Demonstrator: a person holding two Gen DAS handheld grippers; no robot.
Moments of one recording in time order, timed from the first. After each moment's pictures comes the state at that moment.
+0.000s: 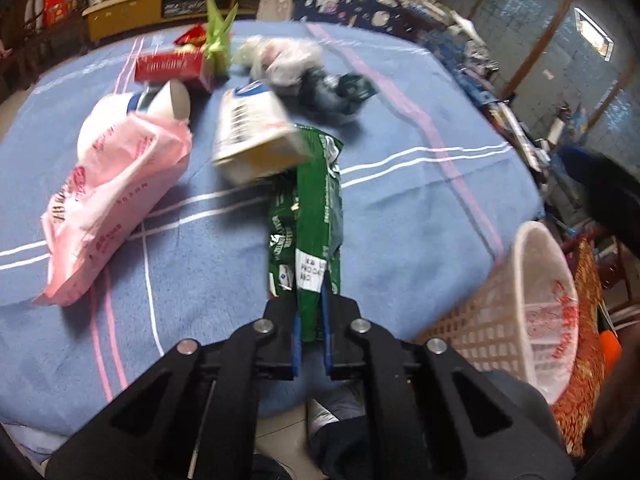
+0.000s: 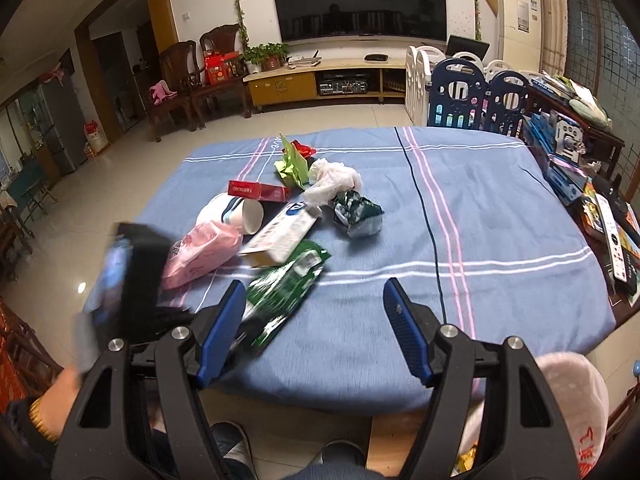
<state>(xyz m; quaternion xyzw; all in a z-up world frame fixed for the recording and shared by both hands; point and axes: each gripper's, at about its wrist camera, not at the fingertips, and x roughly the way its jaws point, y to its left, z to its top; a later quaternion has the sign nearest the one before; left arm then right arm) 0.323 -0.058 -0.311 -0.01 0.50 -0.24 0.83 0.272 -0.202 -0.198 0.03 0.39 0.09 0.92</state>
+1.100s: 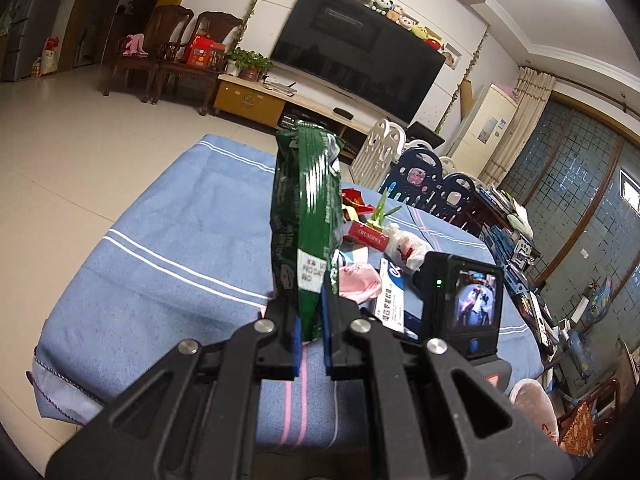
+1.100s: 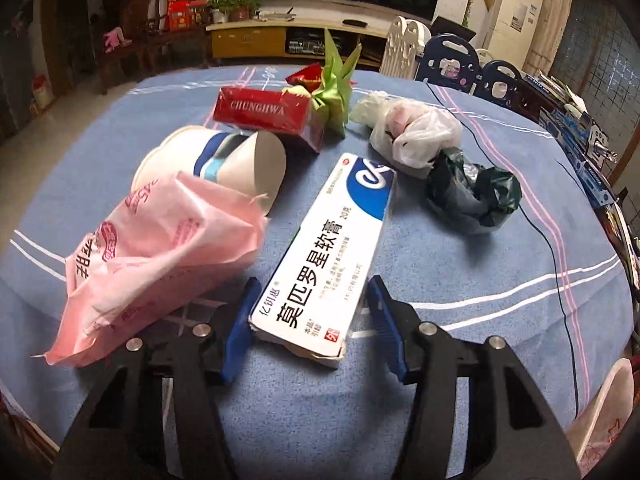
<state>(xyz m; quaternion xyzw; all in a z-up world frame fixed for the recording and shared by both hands) 0.258 0.092 -0.247 -0.19 0.29 -0.06 0.94 0.387 -0.070 -0.324 -0.05 0.44 -0.01 0.90</state>
